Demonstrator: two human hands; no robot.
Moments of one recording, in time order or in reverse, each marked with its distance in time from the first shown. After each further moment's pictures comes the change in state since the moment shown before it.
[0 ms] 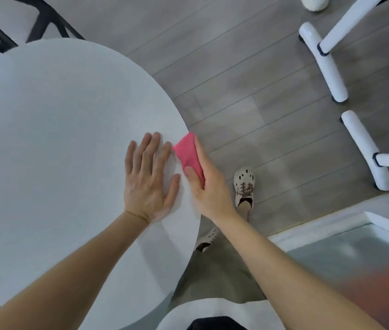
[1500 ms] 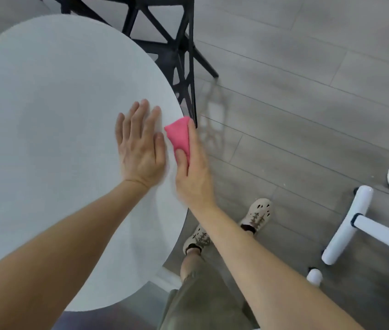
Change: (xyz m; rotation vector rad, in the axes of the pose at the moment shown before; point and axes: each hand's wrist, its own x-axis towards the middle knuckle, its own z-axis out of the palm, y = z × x) left_hand 0.182 -0.087 -0.003 0.068 0.280 -1.035; right_hand 0.270 -0.112 0.025 -0.231 -0.631 -0.197
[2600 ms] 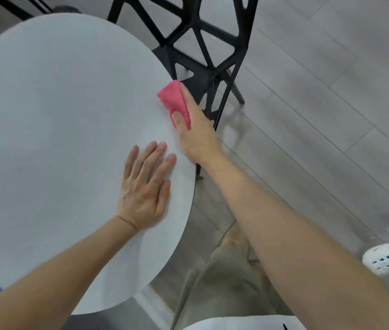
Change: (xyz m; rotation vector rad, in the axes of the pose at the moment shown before) left_hand 0.001 0.007 -0.008 -0.061 -0.003 -0.018; right_hand 0.206 -0.053 0.006 -0.215 -0.493 -0.084
